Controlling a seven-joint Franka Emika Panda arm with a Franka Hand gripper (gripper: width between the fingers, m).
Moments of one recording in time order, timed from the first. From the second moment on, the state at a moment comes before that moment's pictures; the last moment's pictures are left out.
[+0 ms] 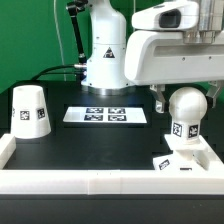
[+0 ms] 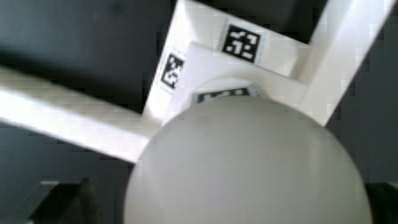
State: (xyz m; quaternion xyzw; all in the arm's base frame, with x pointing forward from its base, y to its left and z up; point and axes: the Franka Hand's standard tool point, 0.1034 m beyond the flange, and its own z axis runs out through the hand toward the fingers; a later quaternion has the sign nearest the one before) arm 0.615 0.099 0.116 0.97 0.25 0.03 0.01
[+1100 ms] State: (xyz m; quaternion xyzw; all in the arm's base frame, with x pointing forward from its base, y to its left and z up) arm 0.619 0.091 0.117 0.78 0.62 0.01 0.05
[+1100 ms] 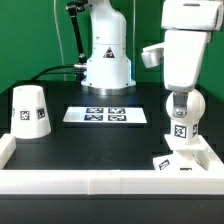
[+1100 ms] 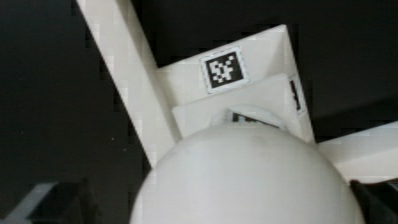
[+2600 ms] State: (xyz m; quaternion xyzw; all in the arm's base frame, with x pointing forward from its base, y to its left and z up) arm 0.620 0.069 0.116 0.76 0.65 0.02 0.05
